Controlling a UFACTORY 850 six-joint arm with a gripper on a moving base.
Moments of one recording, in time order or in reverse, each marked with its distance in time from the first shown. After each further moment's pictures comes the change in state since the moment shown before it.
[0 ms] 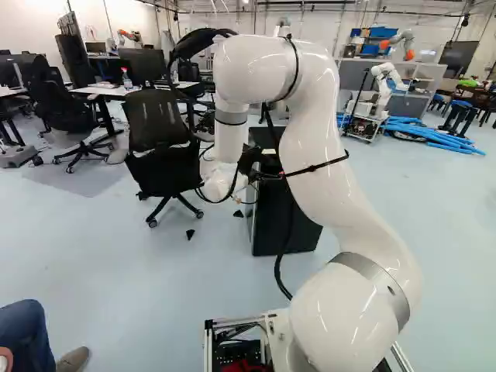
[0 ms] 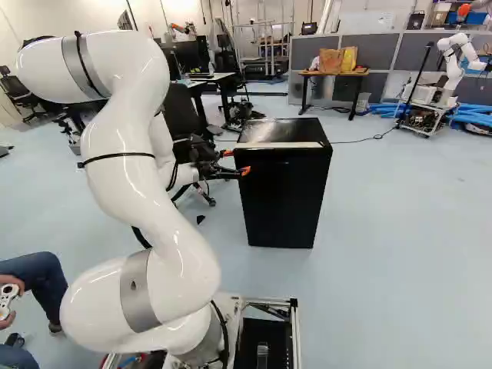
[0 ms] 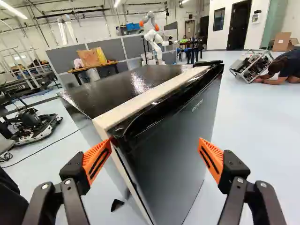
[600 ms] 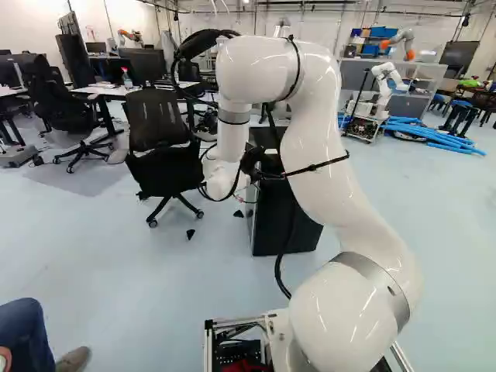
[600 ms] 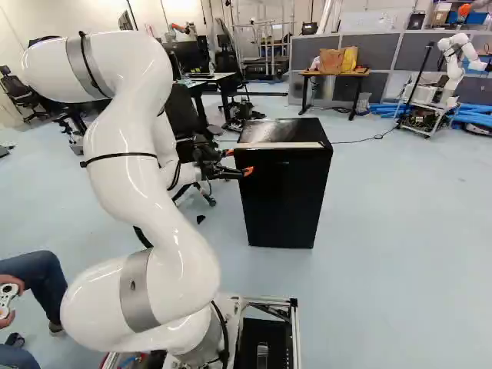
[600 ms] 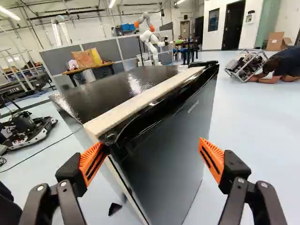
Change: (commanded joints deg) arm -1.3 -0.1 -0.2 1.5 0.0 0.0
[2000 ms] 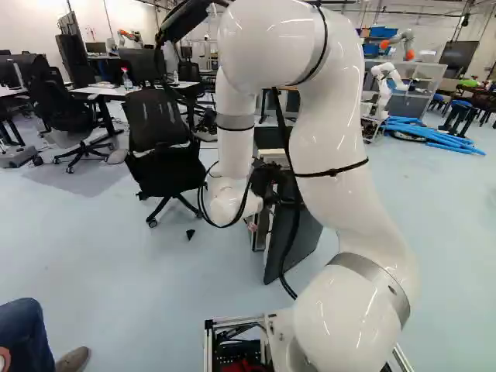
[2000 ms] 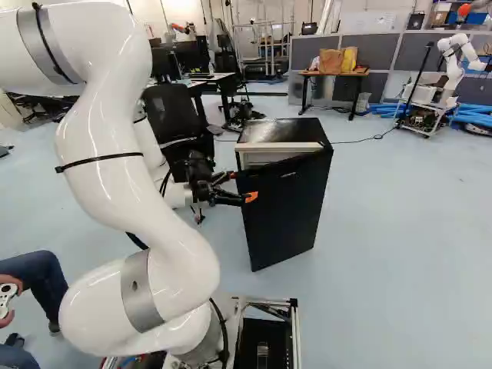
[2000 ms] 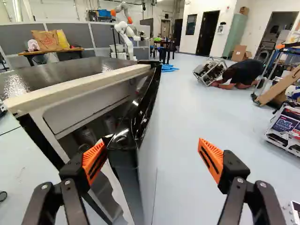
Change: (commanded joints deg) arm 6.7 9.5 20.1 13.7 0.3 0.0
